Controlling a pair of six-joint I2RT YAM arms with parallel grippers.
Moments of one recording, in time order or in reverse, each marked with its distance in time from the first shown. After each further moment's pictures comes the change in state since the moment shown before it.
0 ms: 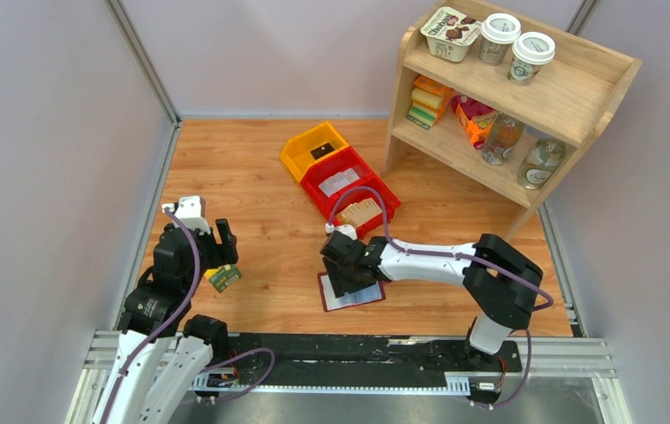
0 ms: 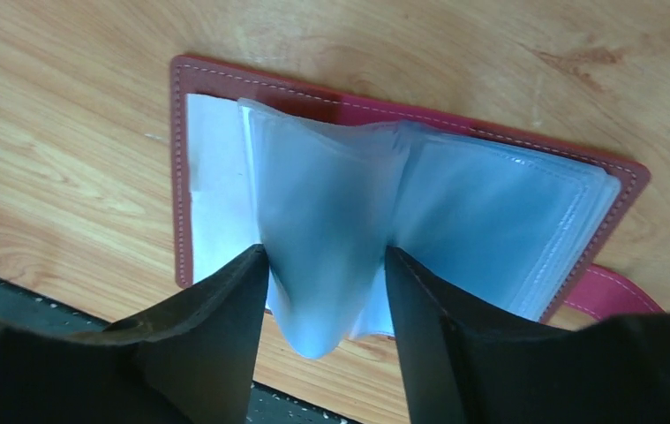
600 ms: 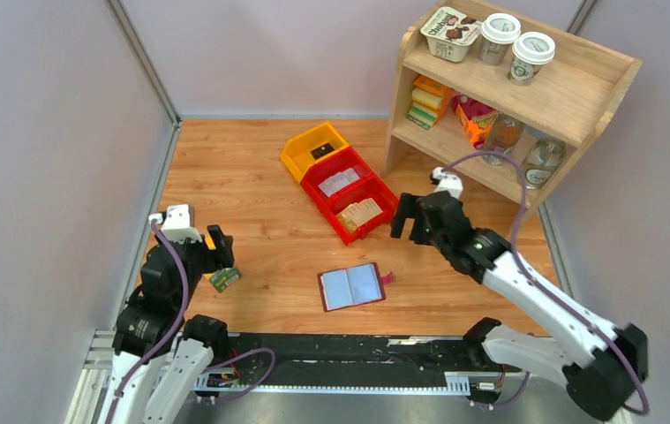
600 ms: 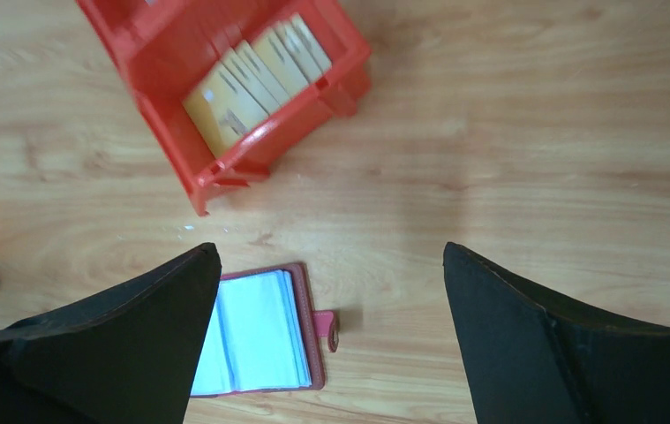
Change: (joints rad) left arm 0.000 -0.097 -0.006 0.011 0.003 0.000; right arm -0.426 -0.600 -0.181 0.022 0.156 -0.047
